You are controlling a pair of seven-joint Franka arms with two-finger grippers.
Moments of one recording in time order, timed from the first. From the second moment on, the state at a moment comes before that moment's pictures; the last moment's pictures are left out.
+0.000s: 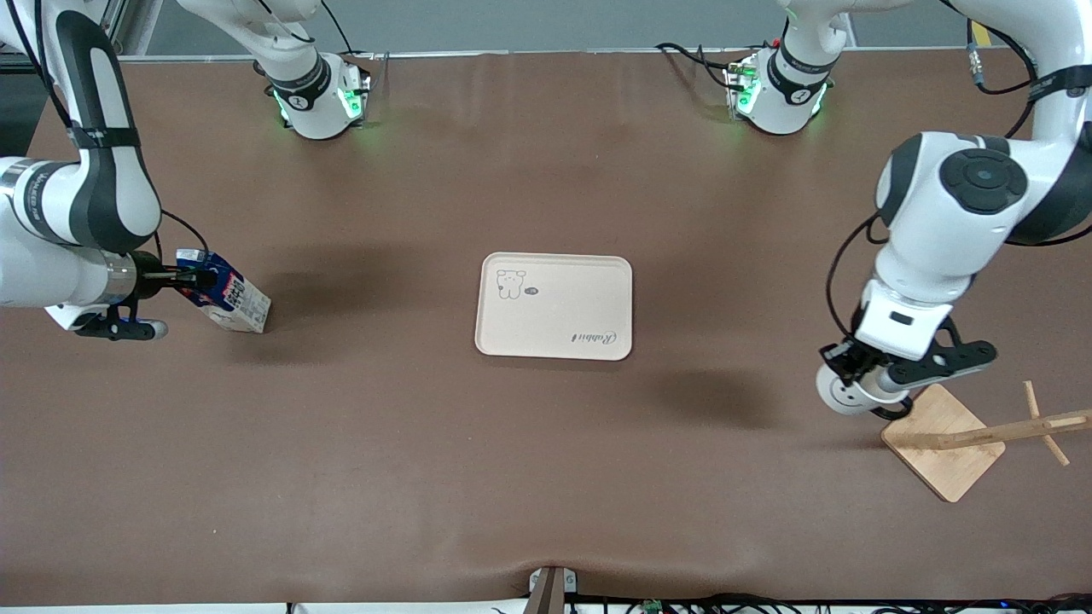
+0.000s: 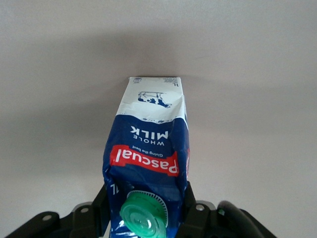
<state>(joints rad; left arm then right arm) 0.01 0.24 -0.26 -1.78 0.26 2.28 -0.62 -0.10 0.22 -0.07 -1.94 -0.01 1.79 -0.08</state>
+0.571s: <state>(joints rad) -0.23 0.37 -0.34 -1.72 0.25 2.25 -0.93 -0.10 0.21 -0.07 -1.83 -0.01 1.74 -0.08</state>
